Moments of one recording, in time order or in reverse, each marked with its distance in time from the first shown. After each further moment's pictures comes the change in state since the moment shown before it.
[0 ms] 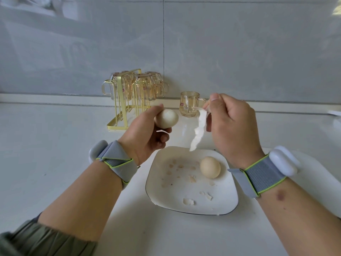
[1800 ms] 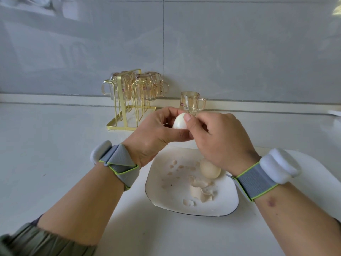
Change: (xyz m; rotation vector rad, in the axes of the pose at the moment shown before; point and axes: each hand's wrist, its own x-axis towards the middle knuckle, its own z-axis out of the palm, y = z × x) left_hand -0.016 -0.002 0.013 0.283 -0.235 0.303; right_hand -0.007 0.000 0.003 -0.424 -0.313 -0.076
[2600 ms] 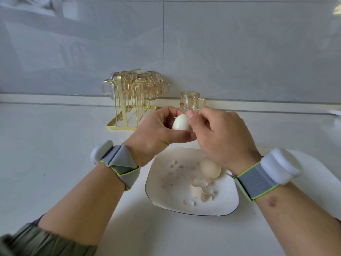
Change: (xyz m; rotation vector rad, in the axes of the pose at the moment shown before) left_hand 0.002 -0.005 -0.002 0.065 0.027 0.009; right_hand 0.000 0.003 0.001 -0.007 0.059 -0.002
